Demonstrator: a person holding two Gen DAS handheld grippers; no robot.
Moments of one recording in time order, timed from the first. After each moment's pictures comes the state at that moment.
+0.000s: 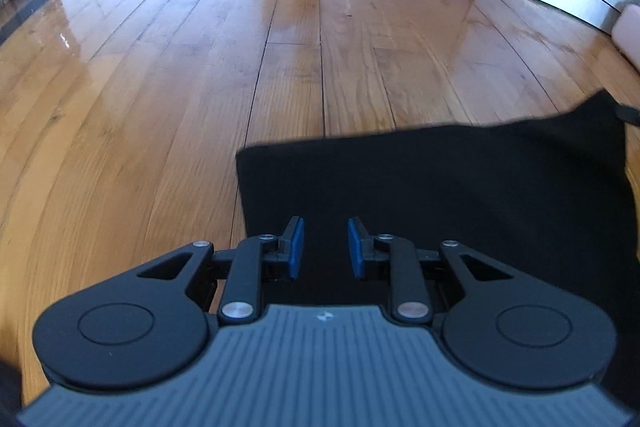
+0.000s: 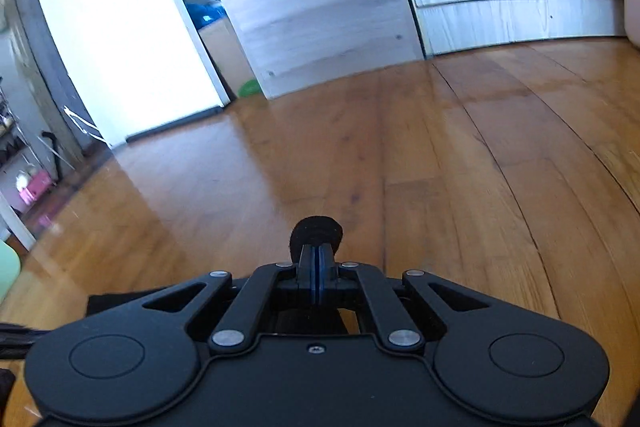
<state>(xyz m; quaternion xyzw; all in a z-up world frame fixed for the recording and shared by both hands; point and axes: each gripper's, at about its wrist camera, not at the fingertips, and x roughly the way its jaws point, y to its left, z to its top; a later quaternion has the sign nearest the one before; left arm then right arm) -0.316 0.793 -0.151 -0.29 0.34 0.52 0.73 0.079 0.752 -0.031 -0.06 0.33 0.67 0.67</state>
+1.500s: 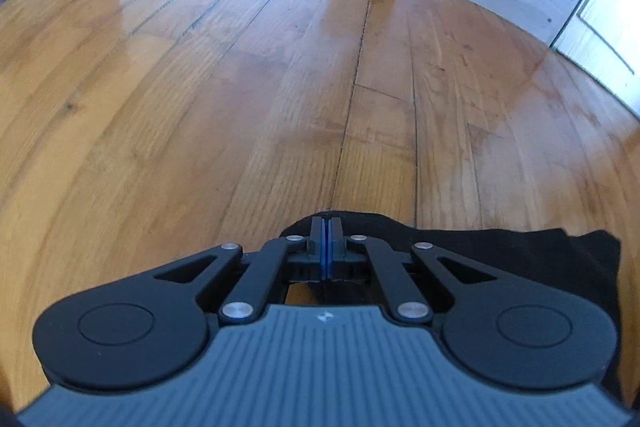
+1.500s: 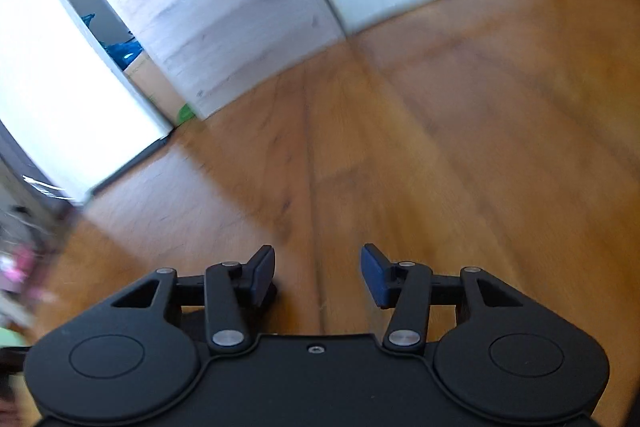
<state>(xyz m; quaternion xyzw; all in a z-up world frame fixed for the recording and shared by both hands) -0.378 0.880 -0.151 -0.38 0.27 0.54 0.70 0.141 0.763 -0.056 0.02 0.45 0.60 0.66</state>
